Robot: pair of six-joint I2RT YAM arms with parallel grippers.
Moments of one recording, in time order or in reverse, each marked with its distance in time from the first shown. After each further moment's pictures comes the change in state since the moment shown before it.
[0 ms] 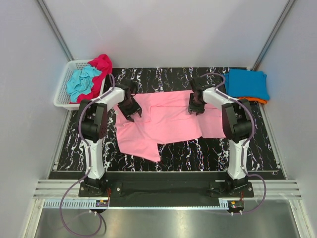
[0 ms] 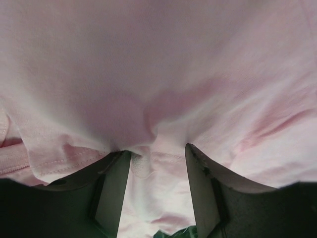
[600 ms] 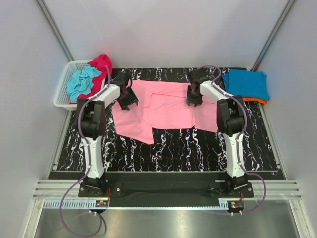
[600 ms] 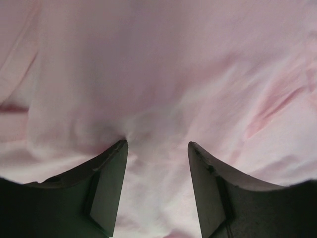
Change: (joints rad) left arm 0.087 0.157 0.259 0.151 -0.014 0.160; right arm -0.019 0.215 0.351 -0.085 0.021 -0.067
